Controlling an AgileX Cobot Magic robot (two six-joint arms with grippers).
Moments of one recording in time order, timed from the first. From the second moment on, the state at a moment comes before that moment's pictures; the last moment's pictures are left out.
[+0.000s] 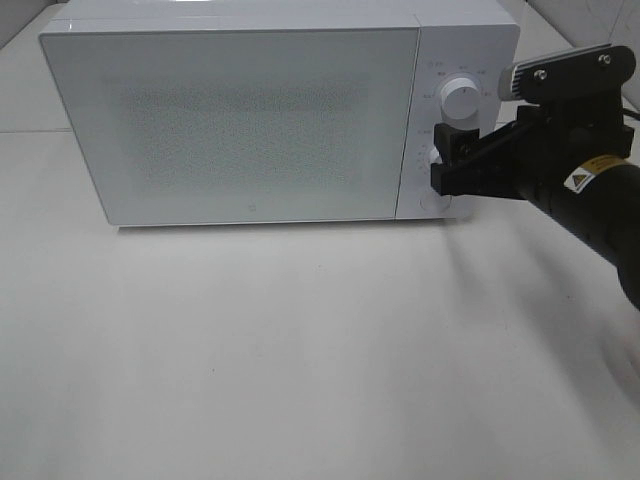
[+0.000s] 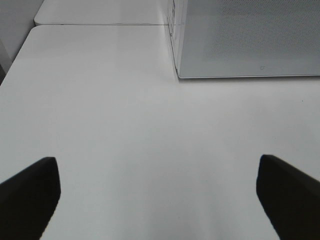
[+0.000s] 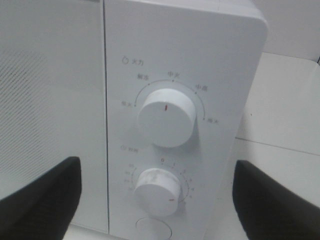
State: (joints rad) left arm 0.01 0.00 -0.52 -0.11 1.07 0.07; right arm 0.44 1.63 -0.48 0.25 -0.95 -0.24
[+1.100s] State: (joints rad) left arm 0.01 0.00 -0.52 -0.11 1.07 0.07; right arm 0.56 1.64 -0.37 0.44 -1.05 0.66
